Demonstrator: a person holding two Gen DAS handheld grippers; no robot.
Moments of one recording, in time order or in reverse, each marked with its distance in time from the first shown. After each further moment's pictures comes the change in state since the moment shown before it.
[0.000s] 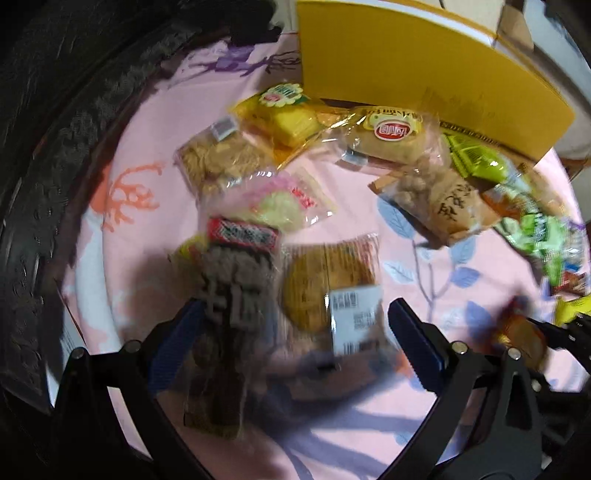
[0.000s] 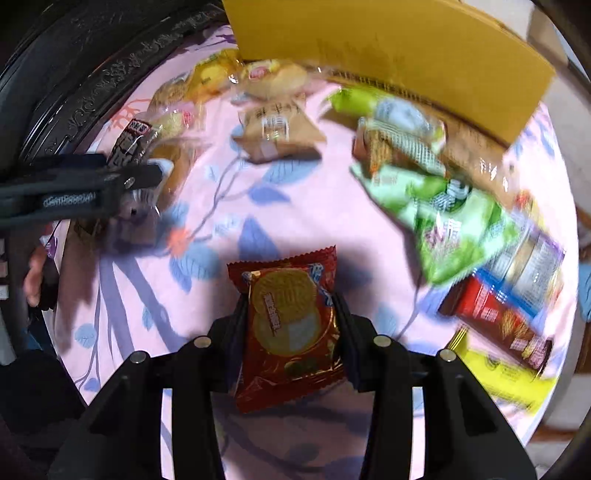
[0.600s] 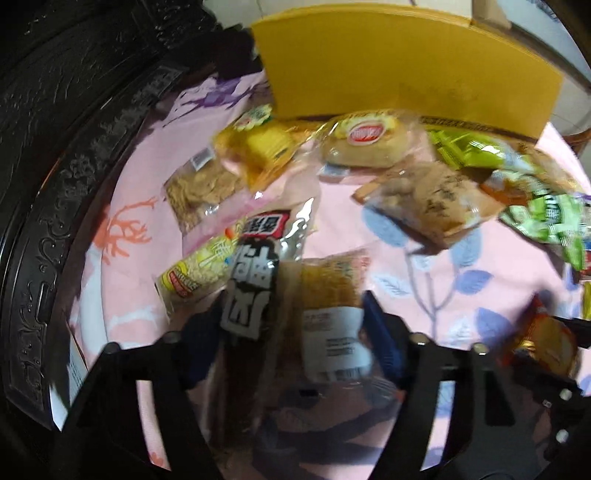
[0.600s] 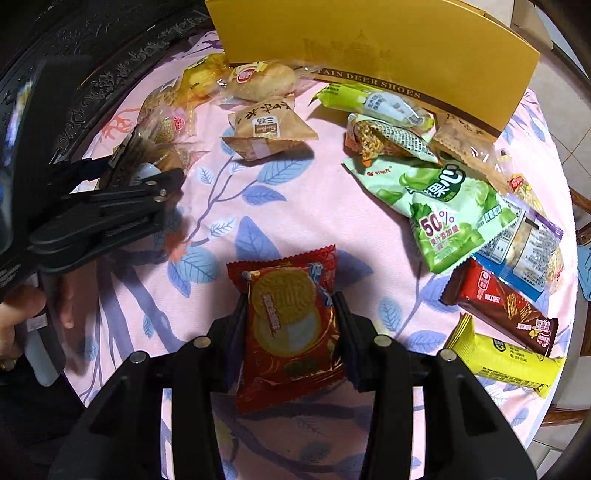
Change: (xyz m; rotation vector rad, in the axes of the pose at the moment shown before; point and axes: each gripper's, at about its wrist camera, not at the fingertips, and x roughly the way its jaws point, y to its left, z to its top) left arm -0.001 -0.023 -0.013 0.084 -0.150 0.061; right arm 0.000 0.003 -0.001 0.052 -0.006 -0.018
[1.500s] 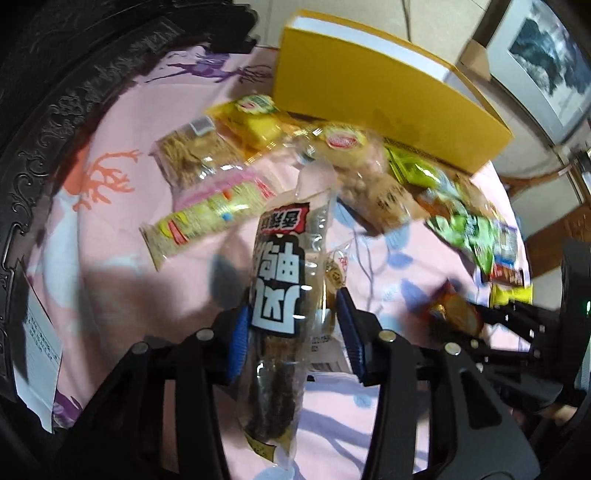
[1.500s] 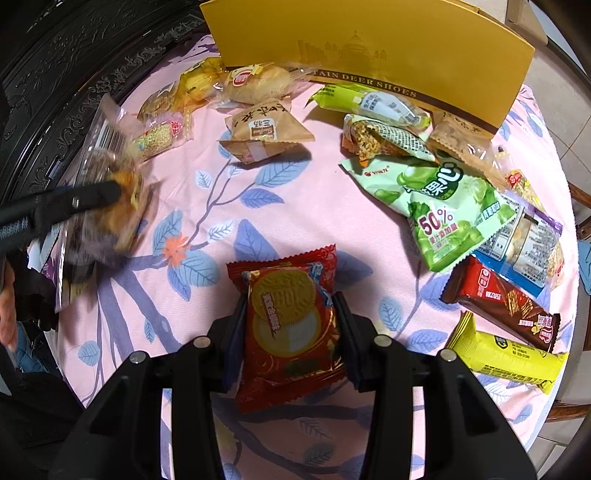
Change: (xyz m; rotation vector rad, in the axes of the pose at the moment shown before) left arm -0.035 0.040 -0.016 -0.148 0.091 -0.334; right arm -0.001 -0.002 -0.001 0.020 -0.009 0.002
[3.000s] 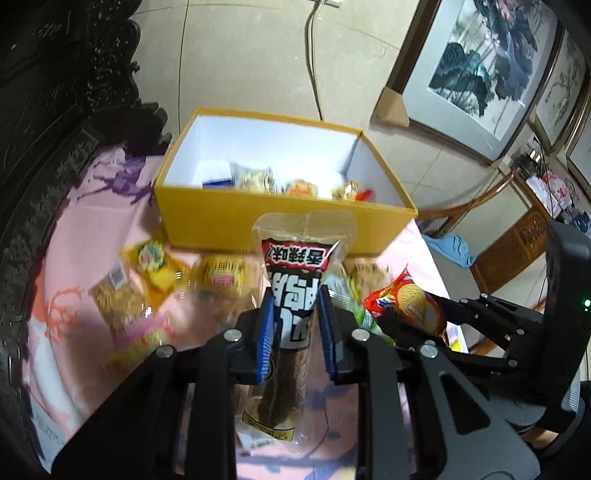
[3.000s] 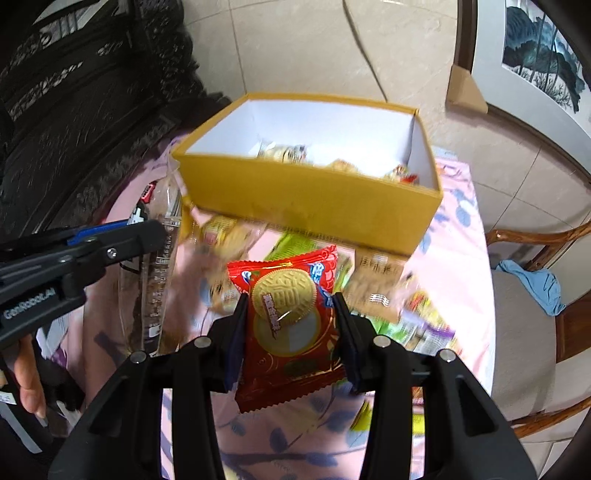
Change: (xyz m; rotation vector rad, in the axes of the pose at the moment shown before) left arm -0.059 -0.080 0.100 0.129 -0.216 -0.174; right arm -0.106 -0.019 0.070 0.070 -0.286 -0.127
